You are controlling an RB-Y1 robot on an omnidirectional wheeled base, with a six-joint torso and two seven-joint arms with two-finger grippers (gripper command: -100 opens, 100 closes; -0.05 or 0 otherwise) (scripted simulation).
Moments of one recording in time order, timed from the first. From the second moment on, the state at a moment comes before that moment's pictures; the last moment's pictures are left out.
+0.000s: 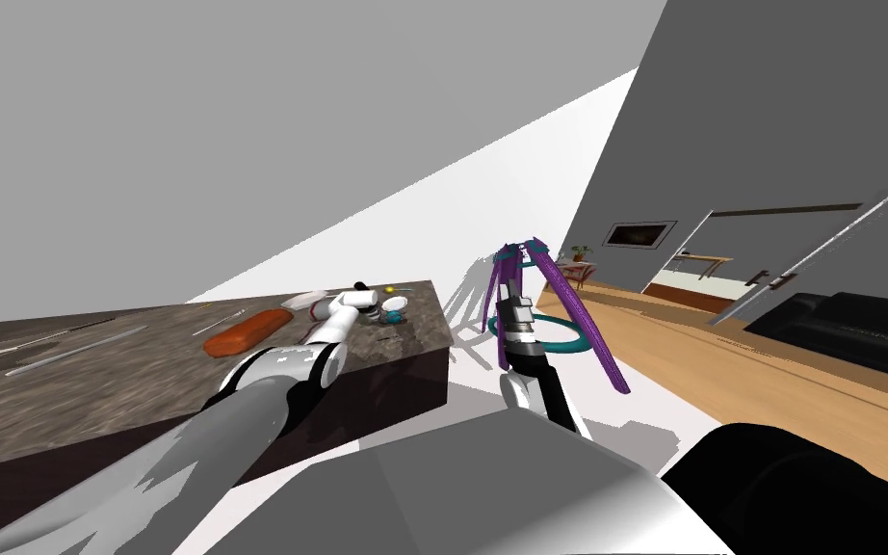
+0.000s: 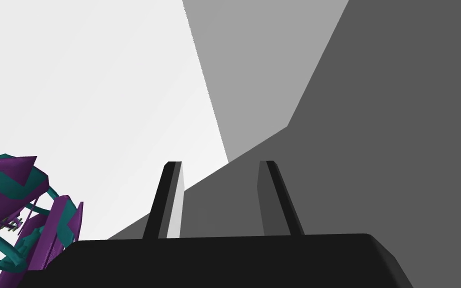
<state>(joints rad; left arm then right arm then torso) -1.02 0.35 0.15 -0.62 0.14 0.99 0.27 0.46 0.05 0.06 -2.39 -0.01 -0.37 0.07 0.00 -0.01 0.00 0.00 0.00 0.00</state>
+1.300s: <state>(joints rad) -1.07 0.34 0.20 -0.46 0.16 1.06 0.29 0.46 0.05 0.06 -2.39 -0.01 -0.37 0.07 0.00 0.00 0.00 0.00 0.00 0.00</state>
